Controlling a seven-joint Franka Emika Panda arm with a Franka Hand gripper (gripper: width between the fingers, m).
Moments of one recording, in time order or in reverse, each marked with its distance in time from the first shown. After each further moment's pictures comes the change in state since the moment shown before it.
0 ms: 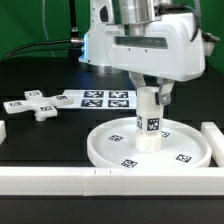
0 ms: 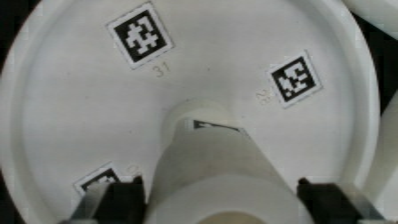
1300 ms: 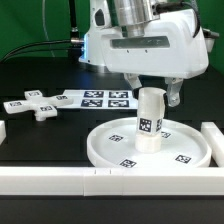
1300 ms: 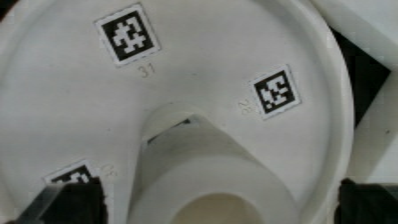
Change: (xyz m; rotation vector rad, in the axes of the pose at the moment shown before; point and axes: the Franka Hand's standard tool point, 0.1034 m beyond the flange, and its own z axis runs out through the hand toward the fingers) arm 0.000 -0.007 0.001 0.005 -0.022 -0.282
